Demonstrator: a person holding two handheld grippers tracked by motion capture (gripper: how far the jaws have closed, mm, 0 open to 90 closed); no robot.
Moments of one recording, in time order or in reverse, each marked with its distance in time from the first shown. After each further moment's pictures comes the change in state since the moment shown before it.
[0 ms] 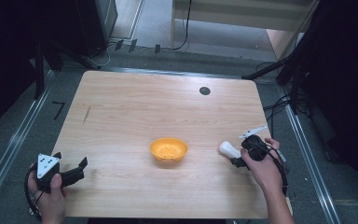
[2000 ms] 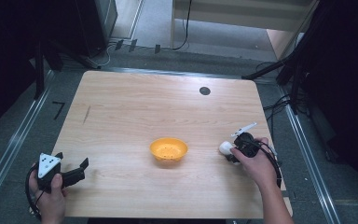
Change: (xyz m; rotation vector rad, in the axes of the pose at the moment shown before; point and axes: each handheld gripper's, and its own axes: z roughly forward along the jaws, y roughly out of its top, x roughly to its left) left arm -0.001 0.000 0.001 0.017 -0.026 0.016; right arm -0.001 0.016 0.023 0.040 0.074 -0.069
